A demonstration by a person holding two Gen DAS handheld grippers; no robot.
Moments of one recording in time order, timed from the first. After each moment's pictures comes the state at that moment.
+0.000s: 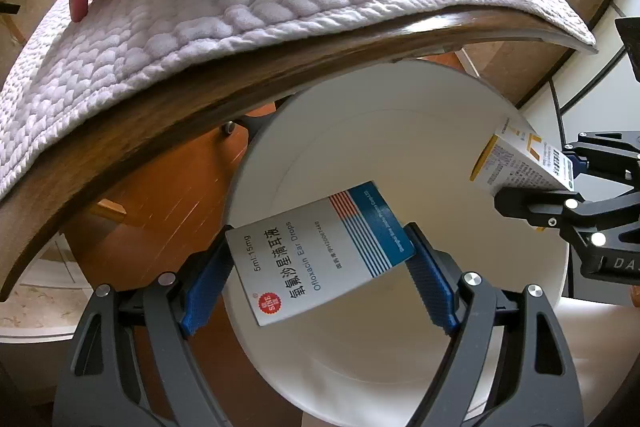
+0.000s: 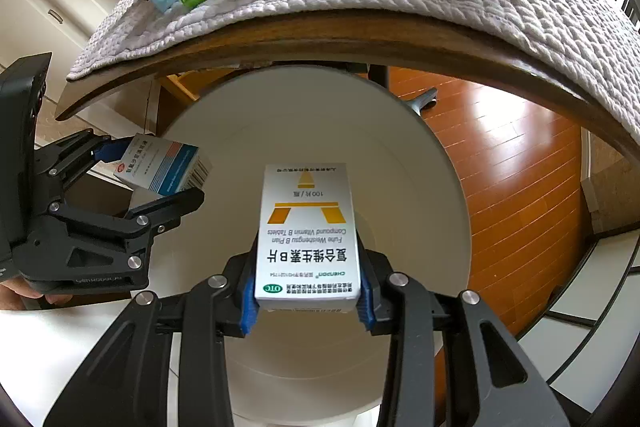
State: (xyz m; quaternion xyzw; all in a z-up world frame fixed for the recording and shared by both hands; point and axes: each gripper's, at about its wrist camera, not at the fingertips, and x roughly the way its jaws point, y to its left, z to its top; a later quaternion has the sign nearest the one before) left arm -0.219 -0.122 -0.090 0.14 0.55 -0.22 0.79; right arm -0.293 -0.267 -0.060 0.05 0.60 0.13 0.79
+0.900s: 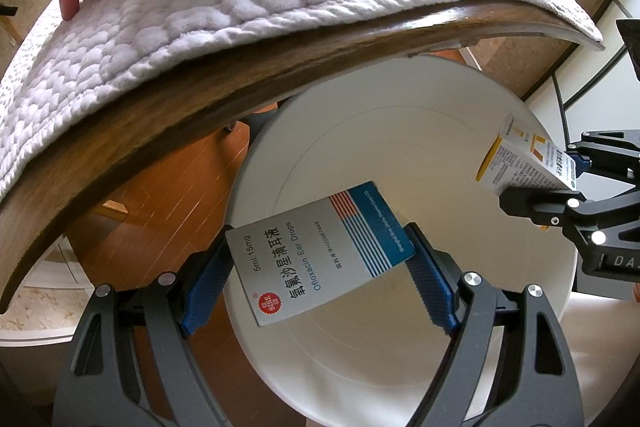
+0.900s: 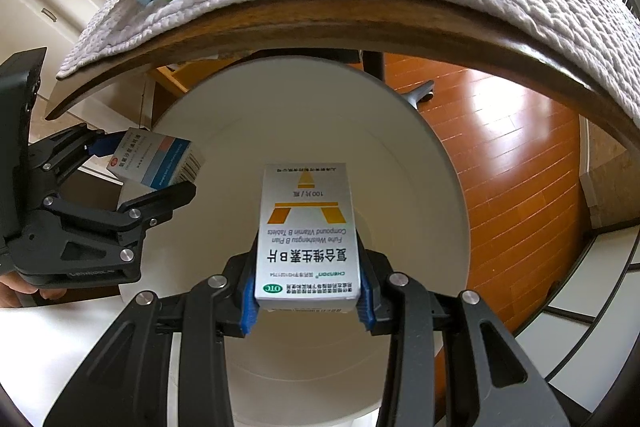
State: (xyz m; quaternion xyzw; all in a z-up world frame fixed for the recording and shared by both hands) left arm -0.217 -0.131 -0.097 0.15 0.55 -0.22 0.79; right arm -0.285 -0.269 -0.076 0.05 0.61 0.13 0.78
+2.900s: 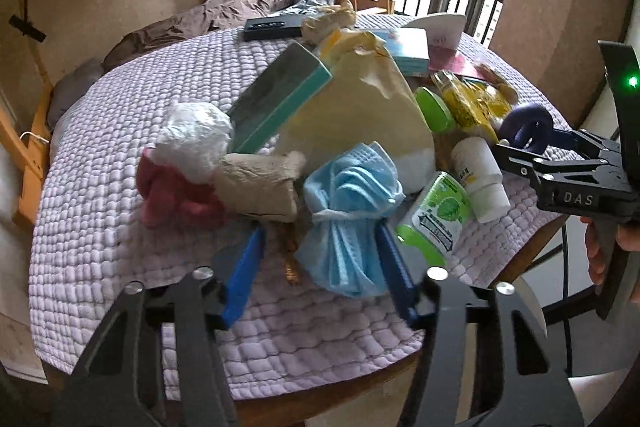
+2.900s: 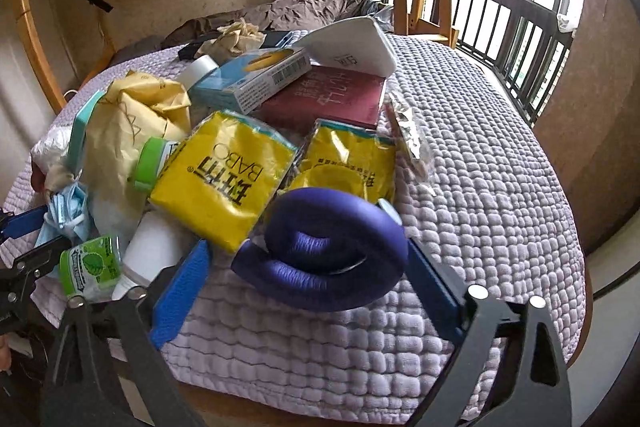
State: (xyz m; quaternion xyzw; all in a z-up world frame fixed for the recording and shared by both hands) left arm -0.132 -0.114 0.019 0.09 0.43 -0.22 0.87; right arm -0.179 -0.330 0.012 0.01 0.43 -0.03 0.90
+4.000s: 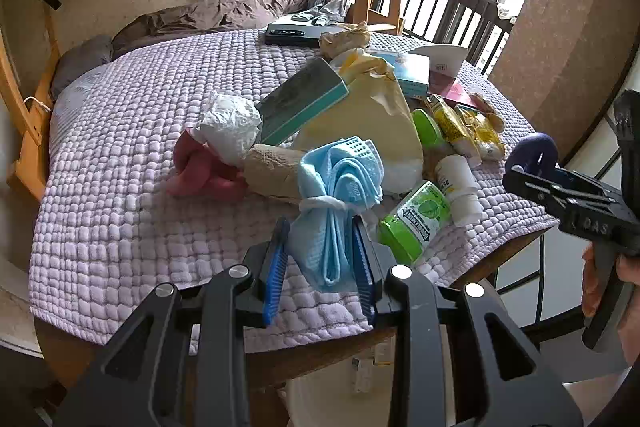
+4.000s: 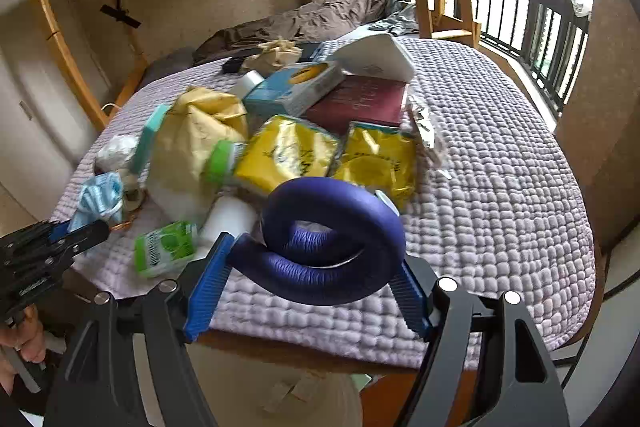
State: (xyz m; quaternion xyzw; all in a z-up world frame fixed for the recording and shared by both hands) left arm -0.152 -0.074 0.043 0.02 0.43 -0.22 0.88; right arm -0.222 -0.328 0.044 0.06 0.43 0.03 0.90
